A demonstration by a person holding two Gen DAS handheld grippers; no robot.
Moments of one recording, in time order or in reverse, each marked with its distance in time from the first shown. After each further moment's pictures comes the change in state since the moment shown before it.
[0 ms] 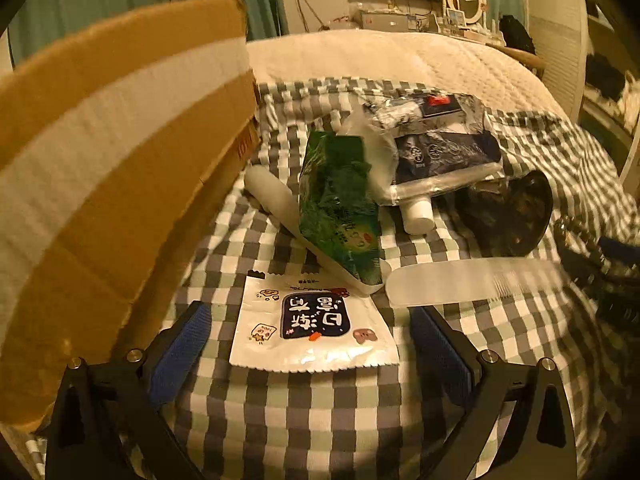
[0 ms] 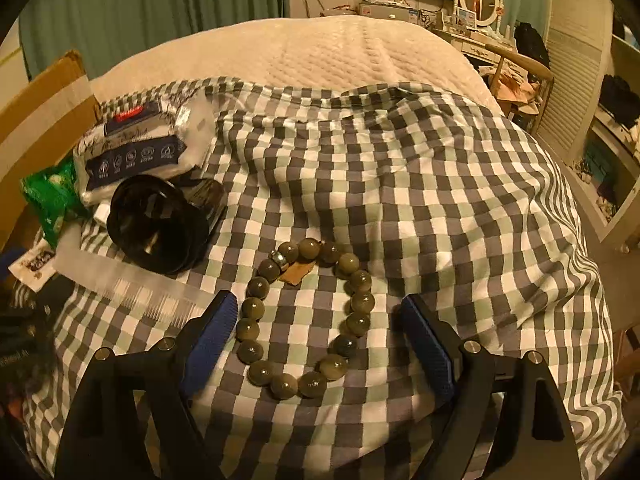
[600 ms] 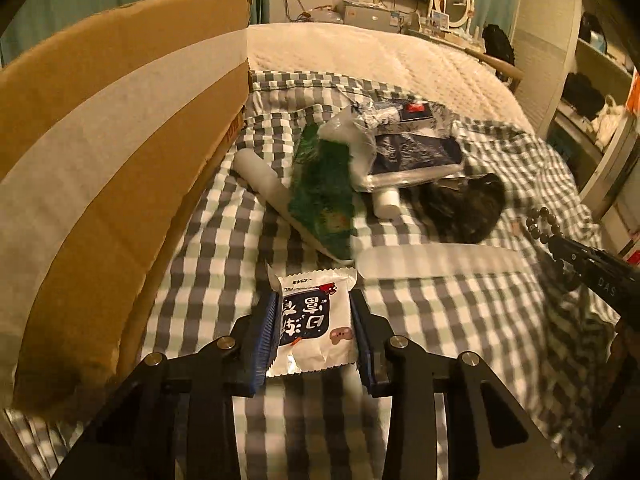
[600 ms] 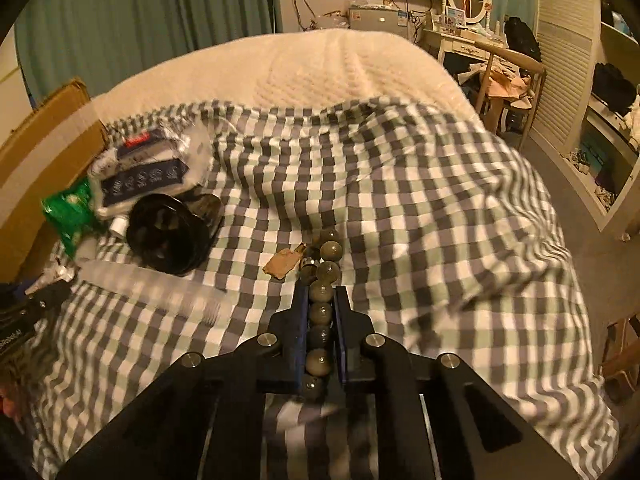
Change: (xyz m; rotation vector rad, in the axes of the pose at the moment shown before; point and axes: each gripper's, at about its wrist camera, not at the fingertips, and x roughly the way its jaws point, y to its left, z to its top) left arm -0.030 0.016 -0.002 -0.040 0.064 -0.155; right arm -0.041 -0.020 -0.005 0.051 -0.032 0.029
